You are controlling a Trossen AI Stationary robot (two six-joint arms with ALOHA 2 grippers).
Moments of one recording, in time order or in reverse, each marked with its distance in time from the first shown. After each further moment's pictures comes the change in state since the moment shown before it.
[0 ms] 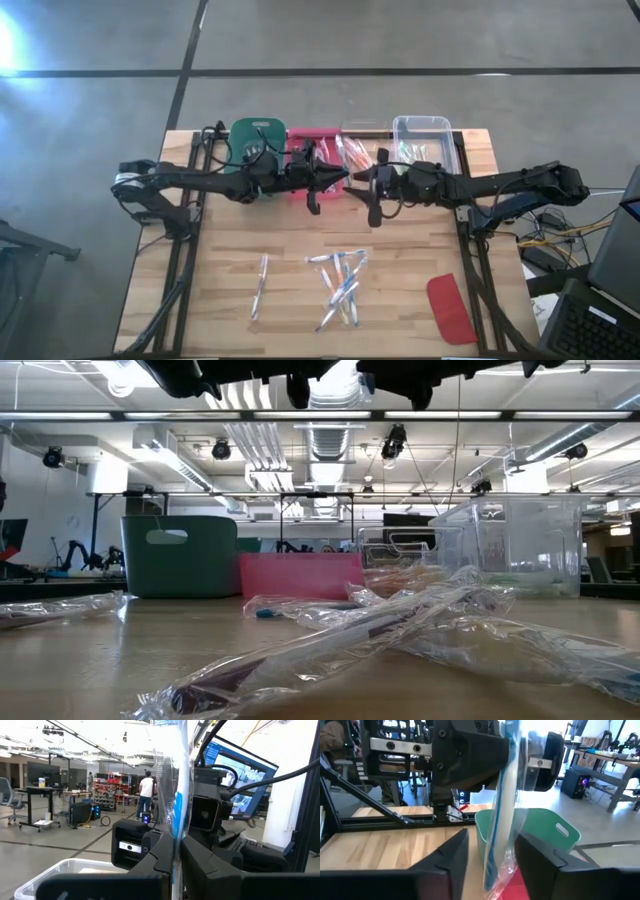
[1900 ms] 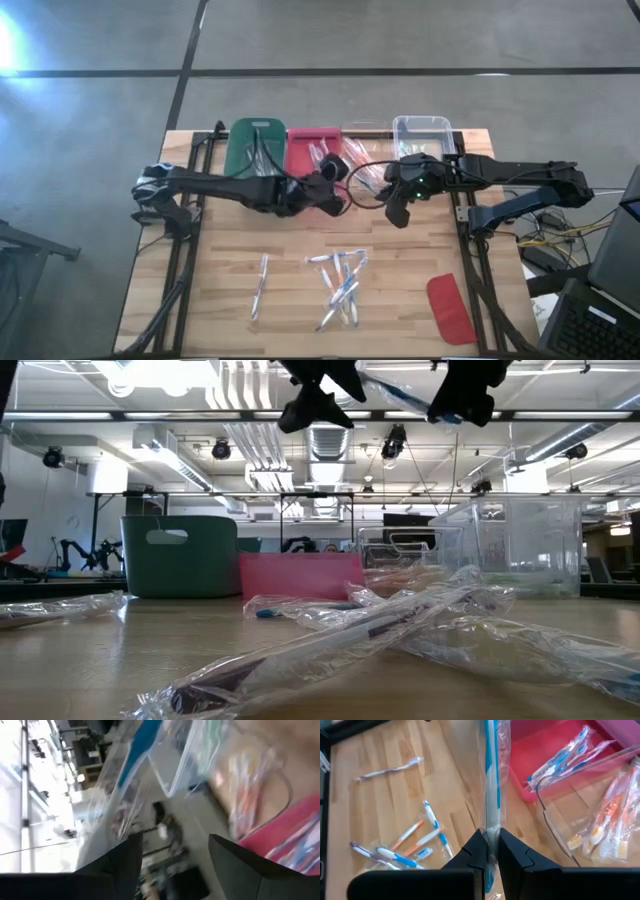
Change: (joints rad) left arm -0.168 0.161 0.471 -1.025 -0.789 1.455; right arm -0.032 -0.058 0.309 -1.063 -0.112 0.377
